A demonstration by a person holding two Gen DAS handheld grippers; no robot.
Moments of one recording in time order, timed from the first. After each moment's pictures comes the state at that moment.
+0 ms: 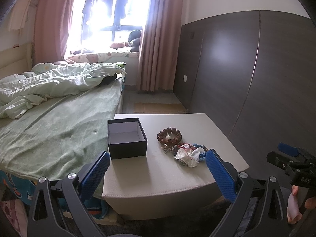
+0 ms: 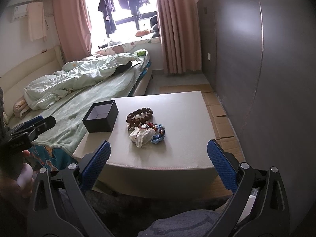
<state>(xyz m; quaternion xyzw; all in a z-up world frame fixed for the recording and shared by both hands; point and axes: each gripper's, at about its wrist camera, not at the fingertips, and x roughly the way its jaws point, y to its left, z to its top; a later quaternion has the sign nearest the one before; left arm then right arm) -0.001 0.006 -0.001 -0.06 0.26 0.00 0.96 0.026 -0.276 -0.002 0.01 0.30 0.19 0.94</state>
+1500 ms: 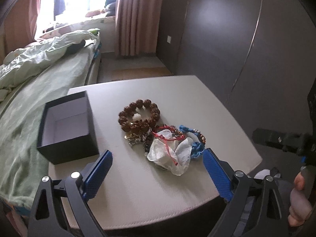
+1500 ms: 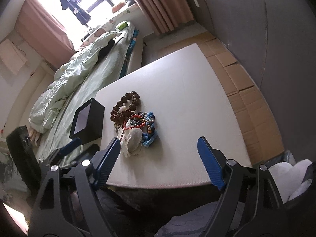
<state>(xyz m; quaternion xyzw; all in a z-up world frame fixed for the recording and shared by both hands) 0.159 -0.055 -0.095 -0.02 0.39 -0.07 0.92 0.161 -0.306 -0.066 0.16 0.46 0.20 0.85</state>
